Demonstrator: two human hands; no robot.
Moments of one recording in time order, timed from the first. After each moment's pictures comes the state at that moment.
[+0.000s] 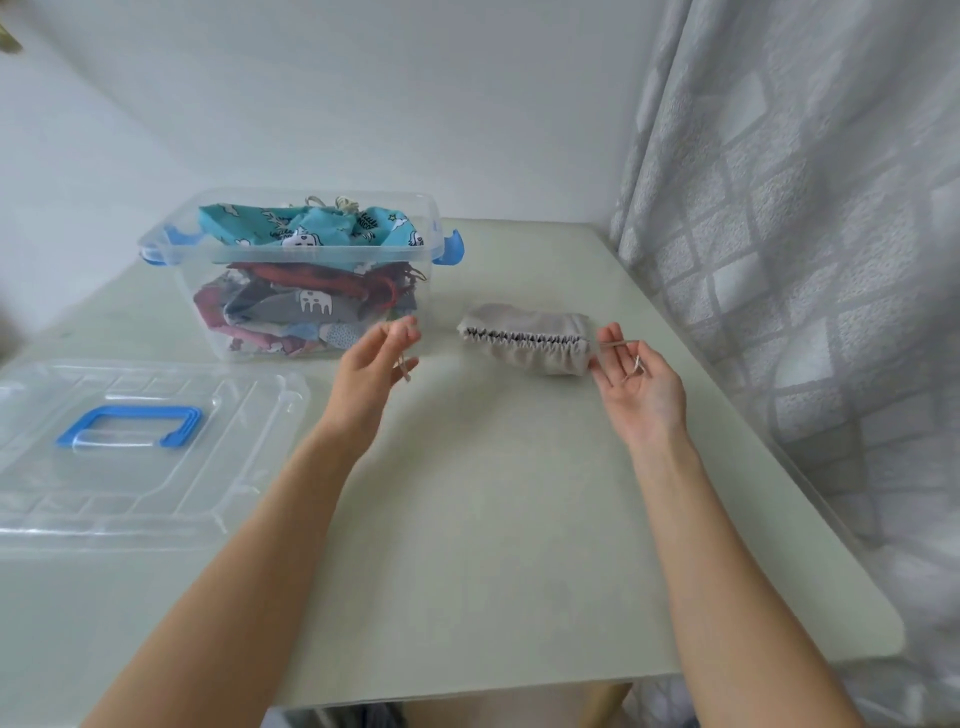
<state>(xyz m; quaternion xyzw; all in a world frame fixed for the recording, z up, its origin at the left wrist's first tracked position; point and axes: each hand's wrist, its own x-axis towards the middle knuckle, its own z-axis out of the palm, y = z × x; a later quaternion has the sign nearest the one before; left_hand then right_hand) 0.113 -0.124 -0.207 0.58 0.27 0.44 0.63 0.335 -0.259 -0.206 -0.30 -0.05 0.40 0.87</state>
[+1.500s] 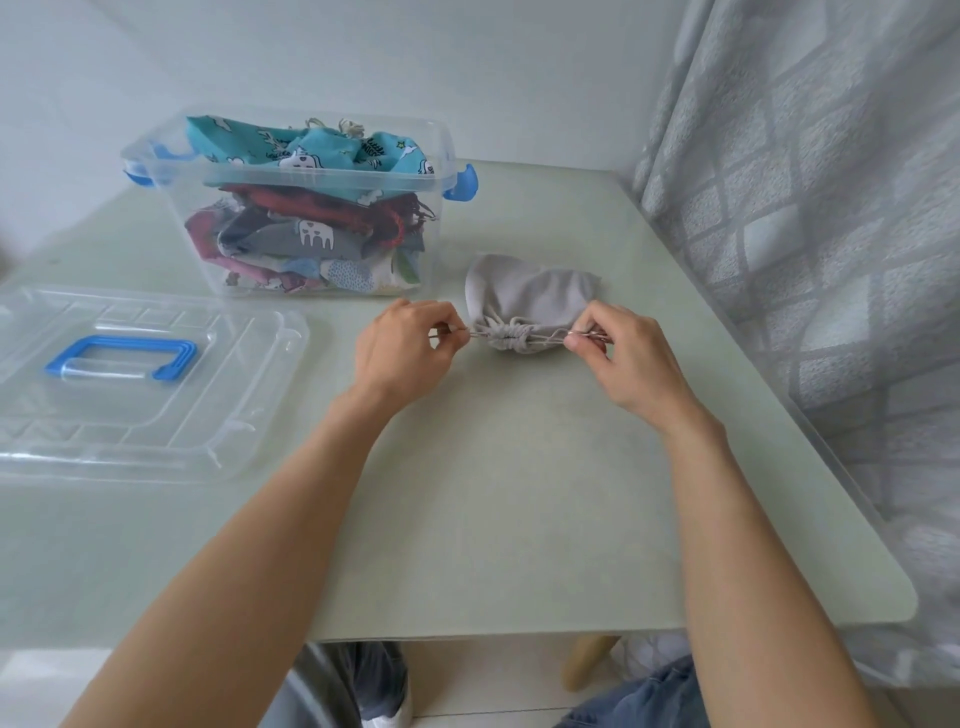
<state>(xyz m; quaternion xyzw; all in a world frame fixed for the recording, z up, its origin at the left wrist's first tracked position) 0.124 -0.142 -0.219 0.86 0.38 0.30 0.16 0.316 -0.275 -0.207 -0.72 -0.61 -0.03 0.35</state>
